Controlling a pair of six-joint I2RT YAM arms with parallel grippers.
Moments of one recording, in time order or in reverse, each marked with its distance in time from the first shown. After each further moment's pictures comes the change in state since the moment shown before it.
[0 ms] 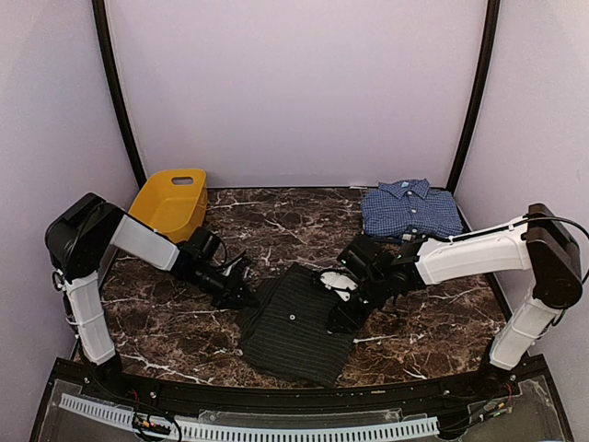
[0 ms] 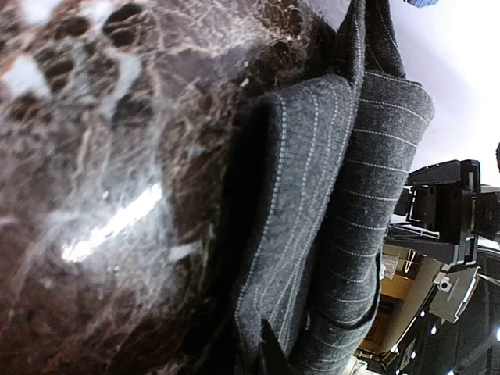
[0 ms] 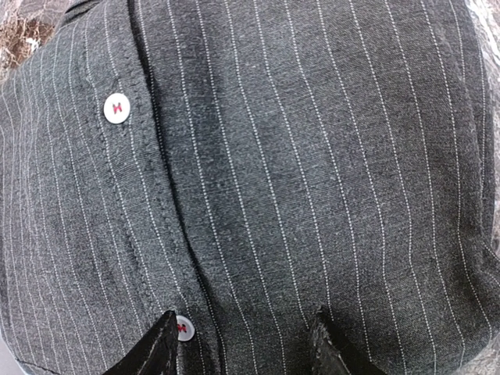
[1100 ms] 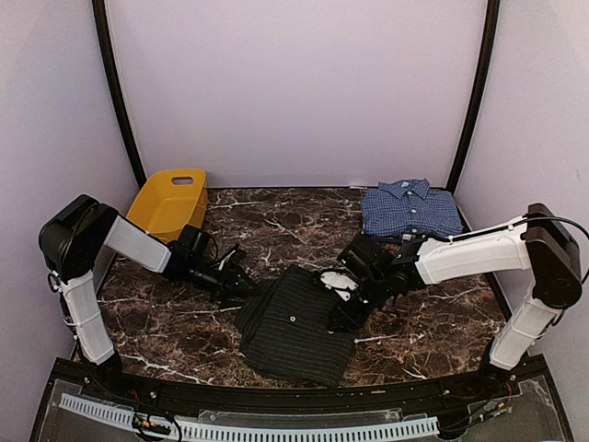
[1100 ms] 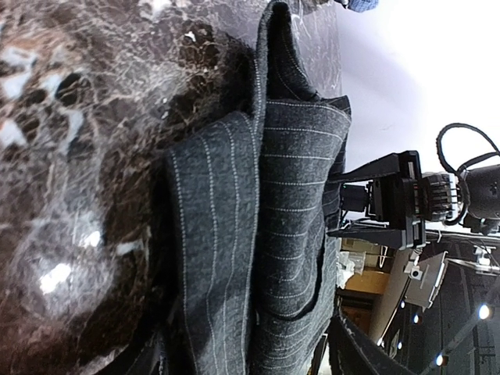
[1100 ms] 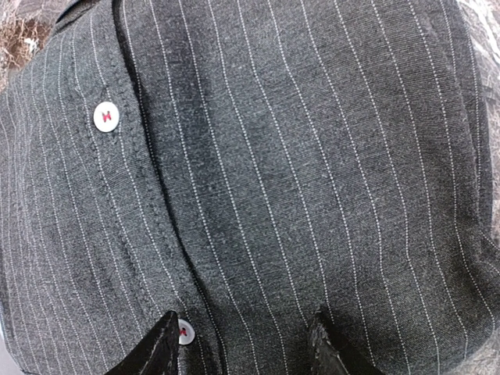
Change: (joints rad) left arm 0.048 -0.034 -0.070 0.171 0.112 -0.055; right arm -0.003 0.002 0.000 -0.001 -0.001 0.000
